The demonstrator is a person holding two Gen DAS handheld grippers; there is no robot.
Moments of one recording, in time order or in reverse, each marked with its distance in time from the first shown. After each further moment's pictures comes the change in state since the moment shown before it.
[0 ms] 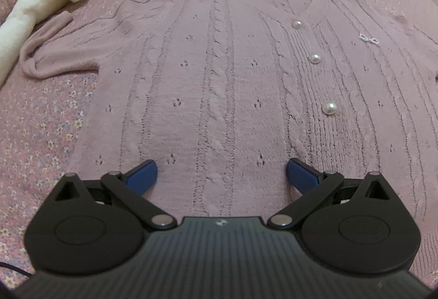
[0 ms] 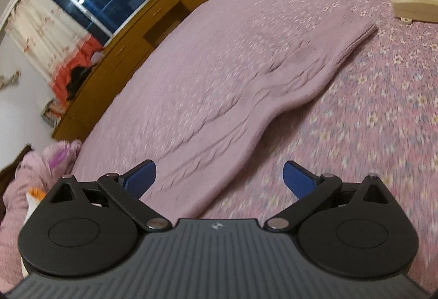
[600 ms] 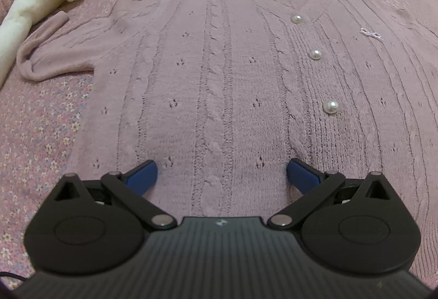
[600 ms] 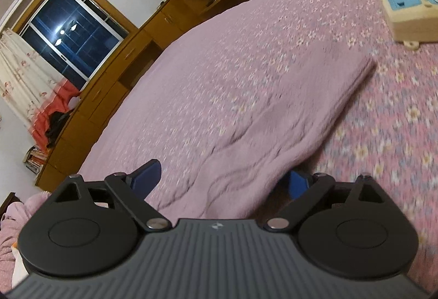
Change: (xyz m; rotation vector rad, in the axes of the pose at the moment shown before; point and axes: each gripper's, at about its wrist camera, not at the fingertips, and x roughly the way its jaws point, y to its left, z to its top) left arm 0.005 -0.003 0.007 0.018 0.027 0.002; right arm 0.093 -0.063 0.078 0.093 -0.155 -0.085
